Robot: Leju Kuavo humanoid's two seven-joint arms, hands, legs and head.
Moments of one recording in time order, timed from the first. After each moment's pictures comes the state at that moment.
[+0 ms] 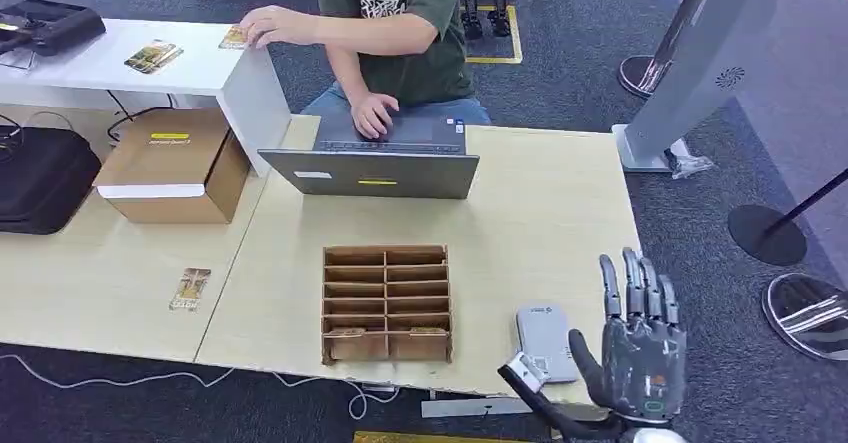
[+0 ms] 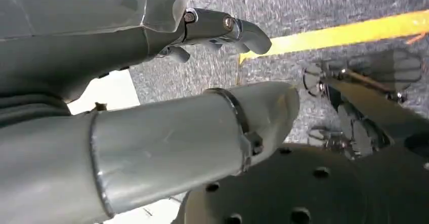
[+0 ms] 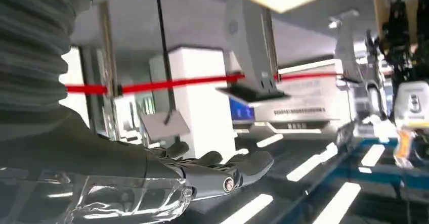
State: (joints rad) left arm -0.02 -0.16 1.40 -0.37 -1.43 -0.42 -0.13; right arm 0.19 -0.38 0.49 -1.92 1.49 -0.30 0.65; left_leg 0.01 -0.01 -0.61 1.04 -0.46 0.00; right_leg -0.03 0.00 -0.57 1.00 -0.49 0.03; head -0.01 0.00
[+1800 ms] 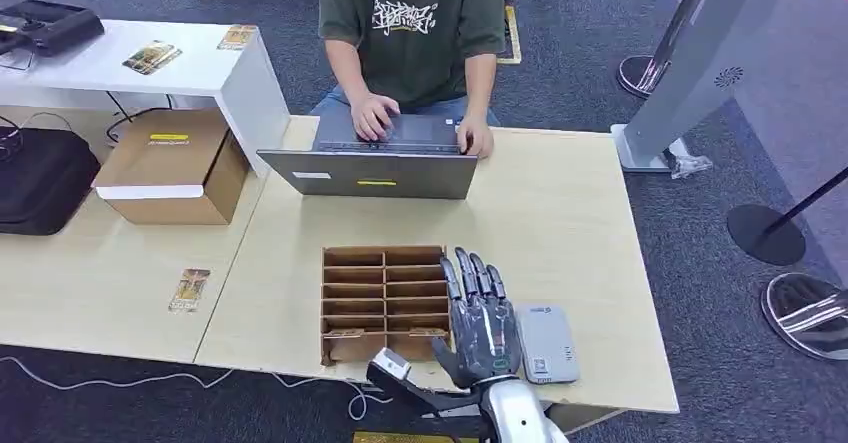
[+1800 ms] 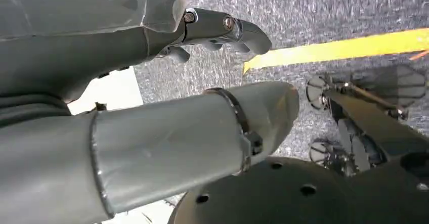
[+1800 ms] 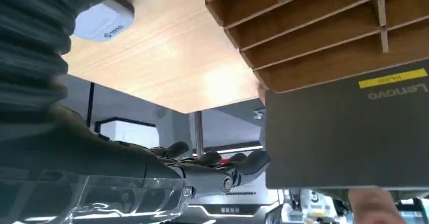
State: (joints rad) left arm -0.05 -0.18 1.44 -0.41 -1.47 -0.39 -0.09; right arm 0.02 0.11 0.51 -1.54 1.42 -0.14 0.22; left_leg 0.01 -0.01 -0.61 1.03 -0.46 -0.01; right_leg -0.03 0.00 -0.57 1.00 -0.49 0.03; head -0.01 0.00
